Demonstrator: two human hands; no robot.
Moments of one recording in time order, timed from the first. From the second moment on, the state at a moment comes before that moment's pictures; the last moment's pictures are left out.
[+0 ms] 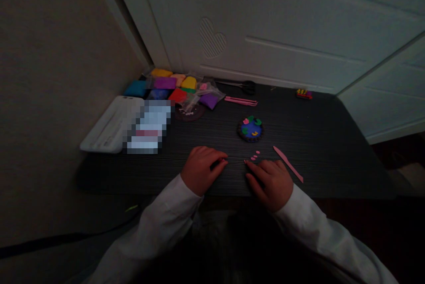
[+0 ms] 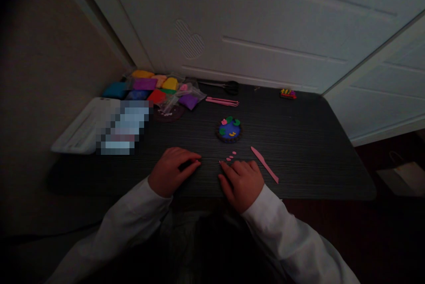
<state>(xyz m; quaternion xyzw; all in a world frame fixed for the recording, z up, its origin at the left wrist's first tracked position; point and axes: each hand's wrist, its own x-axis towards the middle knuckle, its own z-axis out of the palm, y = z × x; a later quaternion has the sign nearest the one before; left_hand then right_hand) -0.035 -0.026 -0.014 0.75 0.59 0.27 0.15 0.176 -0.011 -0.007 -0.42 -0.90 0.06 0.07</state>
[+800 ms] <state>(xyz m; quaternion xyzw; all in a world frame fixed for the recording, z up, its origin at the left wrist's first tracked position) -0.034 -0.027 -0.013 0.75 0.59 0.27 0.15 0.168 -0.016 -0.004 -0.41 -0.91 0.01 0.06</state>
